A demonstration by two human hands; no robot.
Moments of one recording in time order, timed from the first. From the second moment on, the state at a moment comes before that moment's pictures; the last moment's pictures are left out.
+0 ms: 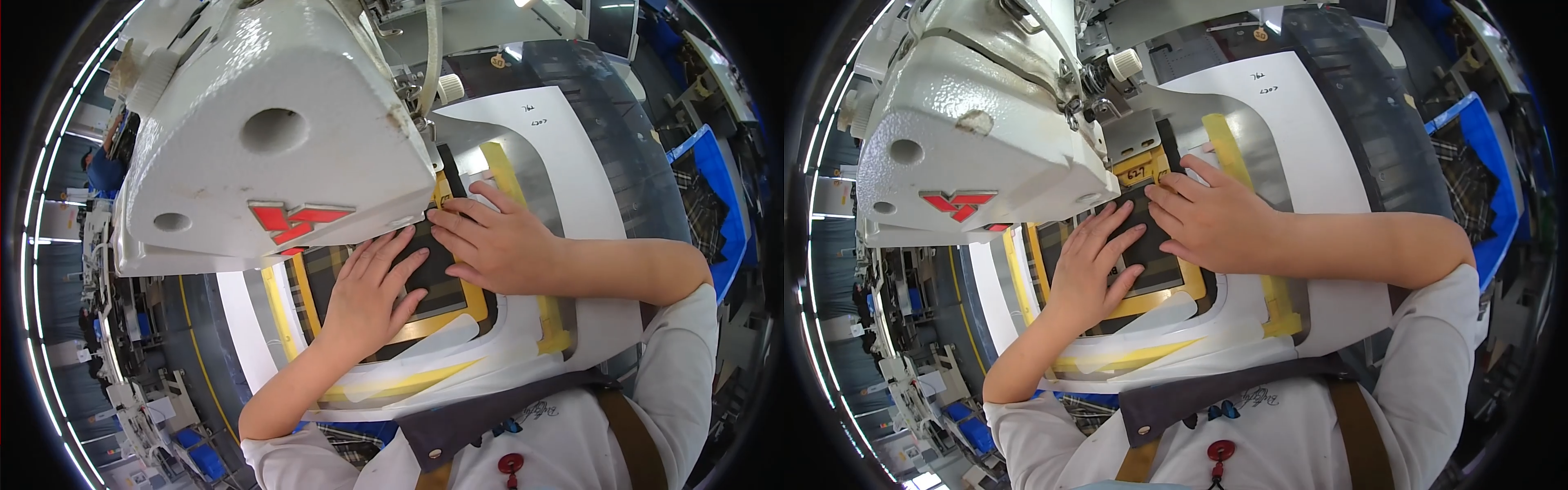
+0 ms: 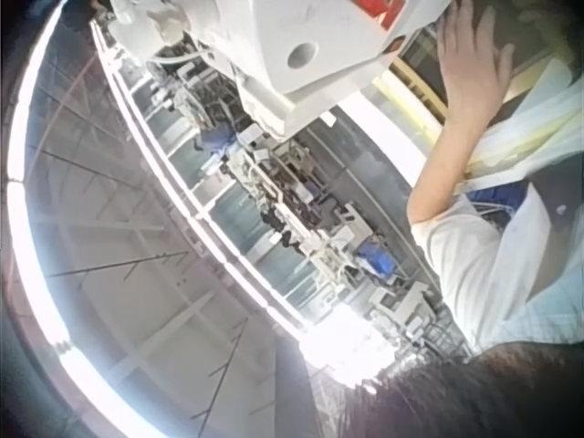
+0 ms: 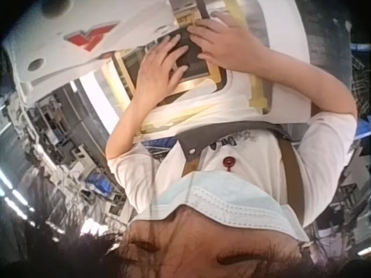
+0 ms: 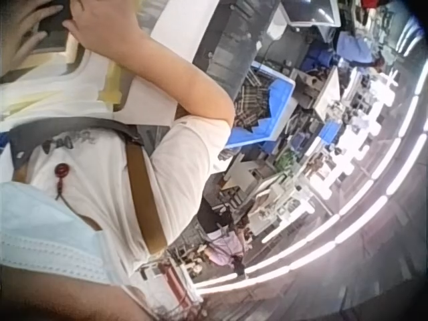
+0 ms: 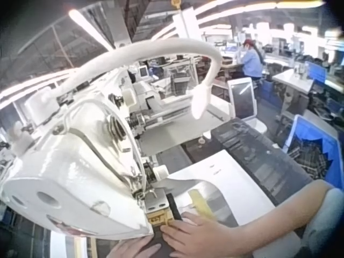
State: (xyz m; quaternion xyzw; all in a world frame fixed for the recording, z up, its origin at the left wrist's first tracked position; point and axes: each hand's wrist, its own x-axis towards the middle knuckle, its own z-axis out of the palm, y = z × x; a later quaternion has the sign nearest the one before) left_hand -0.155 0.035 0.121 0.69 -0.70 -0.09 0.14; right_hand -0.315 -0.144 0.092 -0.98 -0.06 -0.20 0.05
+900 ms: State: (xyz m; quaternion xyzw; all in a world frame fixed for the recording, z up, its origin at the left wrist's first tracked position) left_hand -0.150 0.038 0.117 0.70 -0.70 -0.09 0.14; right_hand -0.351 -0.120 0.085 -0.96 -0.23 -0.18 0.02
